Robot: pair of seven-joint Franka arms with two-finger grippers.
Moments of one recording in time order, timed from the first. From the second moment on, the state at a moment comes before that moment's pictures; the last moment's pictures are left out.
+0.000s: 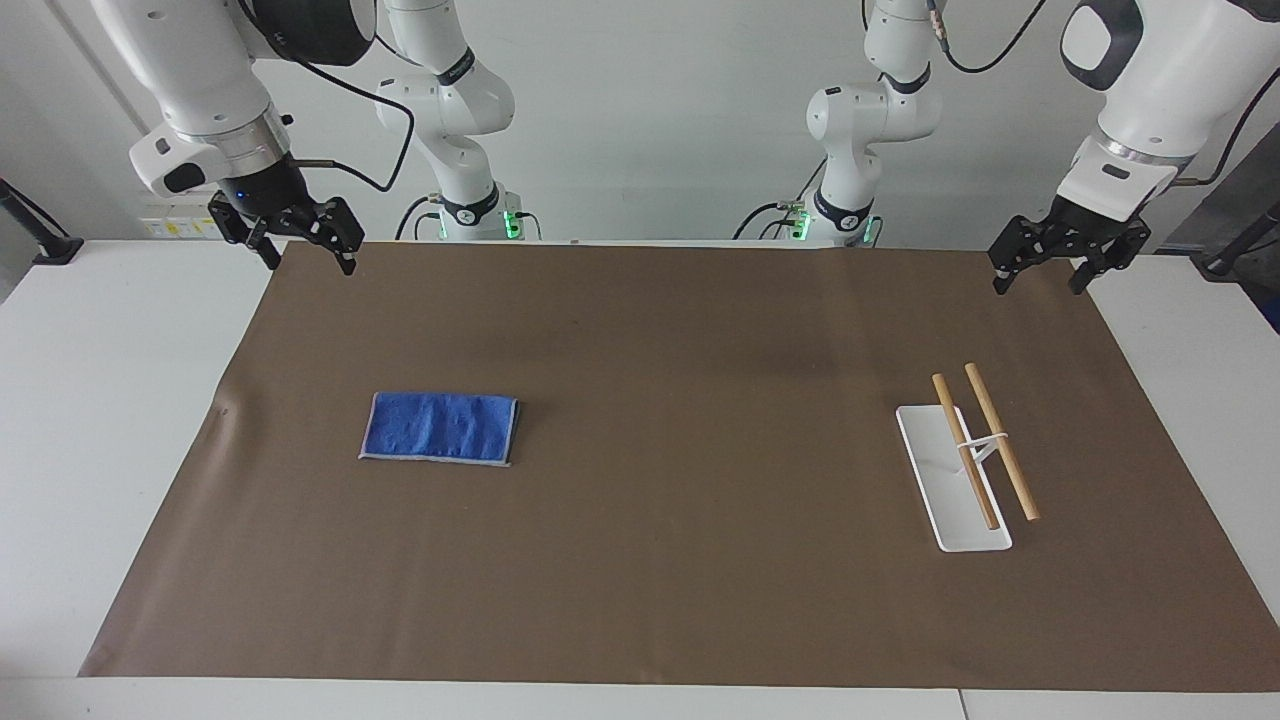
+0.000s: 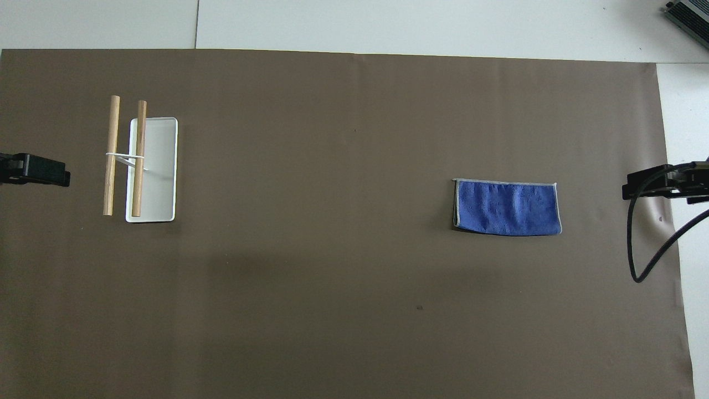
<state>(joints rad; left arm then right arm) 0.02 -0.05 -0.04 -1.65 0.01 1.65 0.06 0.05 -0.05 -0.11 -1.63 -0.02 1.57 0.03</state>
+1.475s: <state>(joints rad) 0.02 -0.05 -0.04 -1.65 0.01 1.65 0.06 0.13 0.01 -0.10 -2.03 -0.02 2.14 0.06</state>
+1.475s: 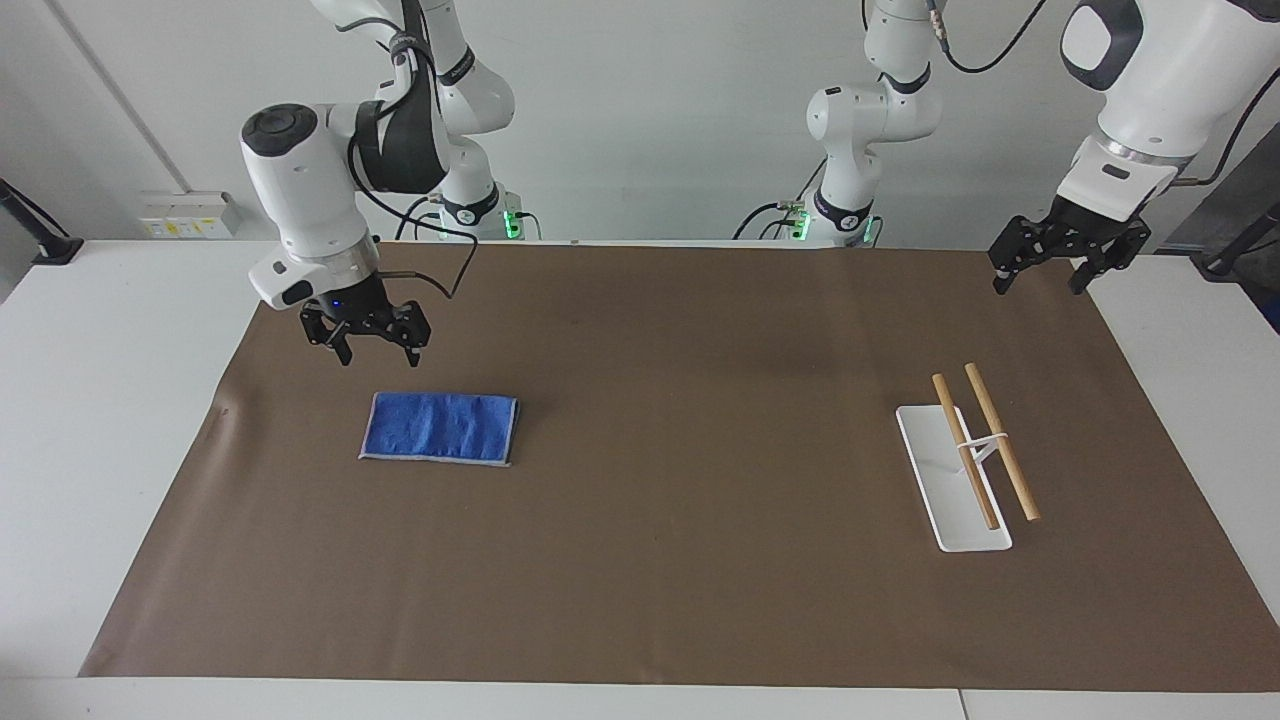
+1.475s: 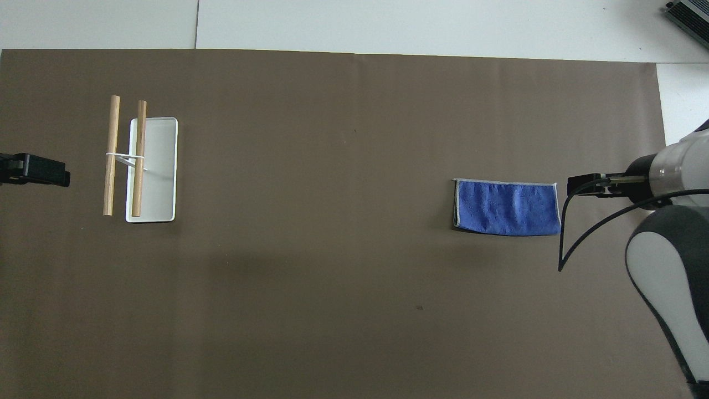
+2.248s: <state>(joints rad) 0.02 -0.05 -0.04 -1.65 0.01 1.65 0.06 0.14 0.17 -0.10 -2.25 -0.02 2.54 0.06</state>
